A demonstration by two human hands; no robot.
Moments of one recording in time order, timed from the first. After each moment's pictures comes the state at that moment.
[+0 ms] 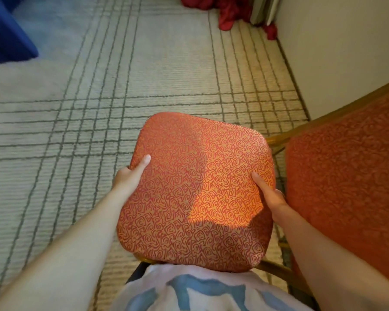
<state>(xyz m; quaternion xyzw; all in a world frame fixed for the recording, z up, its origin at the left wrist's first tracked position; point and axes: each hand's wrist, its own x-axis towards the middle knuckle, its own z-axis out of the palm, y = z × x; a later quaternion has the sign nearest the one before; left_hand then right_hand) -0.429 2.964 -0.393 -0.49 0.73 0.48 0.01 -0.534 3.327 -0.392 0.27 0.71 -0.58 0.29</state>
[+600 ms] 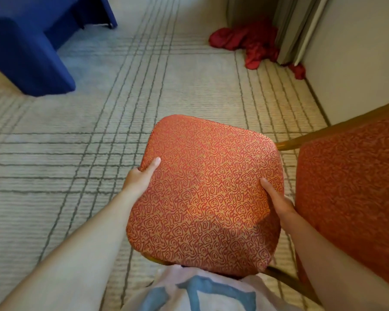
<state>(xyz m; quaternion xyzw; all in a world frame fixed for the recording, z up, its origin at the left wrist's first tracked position) -0.570 2.744 -0.367 -0.47 0.73 0.49 -0.05 -0.691 3.104 -0.391 0.23 0.70 -0.61 0.28</state>
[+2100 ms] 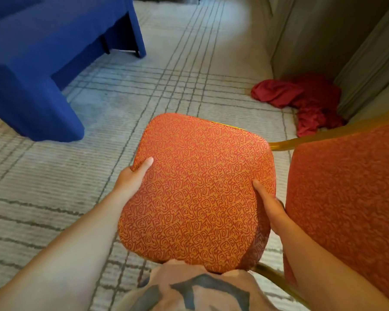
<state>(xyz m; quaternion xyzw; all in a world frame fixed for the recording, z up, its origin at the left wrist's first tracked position) -1.173 2.121 -0.348 -0.47 0.70 0.52 -0.12 -1.342 2.456 -0.375 0.13 0.70 -0.62 0.32</state>
